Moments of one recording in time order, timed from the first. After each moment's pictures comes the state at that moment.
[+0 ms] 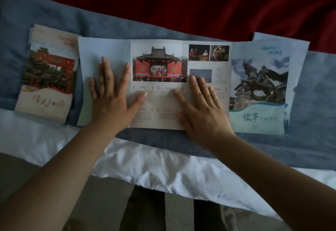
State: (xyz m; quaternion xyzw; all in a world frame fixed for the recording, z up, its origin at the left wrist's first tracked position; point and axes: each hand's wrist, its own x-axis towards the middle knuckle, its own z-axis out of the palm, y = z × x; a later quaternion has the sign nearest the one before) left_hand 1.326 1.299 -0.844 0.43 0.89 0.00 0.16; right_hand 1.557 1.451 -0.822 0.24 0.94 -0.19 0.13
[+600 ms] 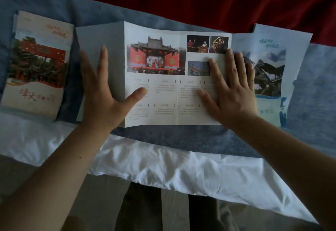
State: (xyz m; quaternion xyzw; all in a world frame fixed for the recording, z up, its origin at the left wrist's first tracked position) left_hand 1.336 1.299 -0.813 0.31 0.88 0.27 0.24; right_hand 1.583 1.509 -0.848 0.34 0.94 -0.08 0.06
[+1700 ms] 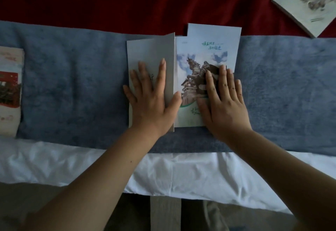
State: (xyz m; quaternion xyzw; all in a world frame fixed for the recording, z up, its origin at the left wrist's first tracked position) left_hand 1.514 1.435 -0.812 0.42 0.86 0.11 0.26; right_hand 1.695 1.533 -0.829 0.41 0.90 -0.15 0.06
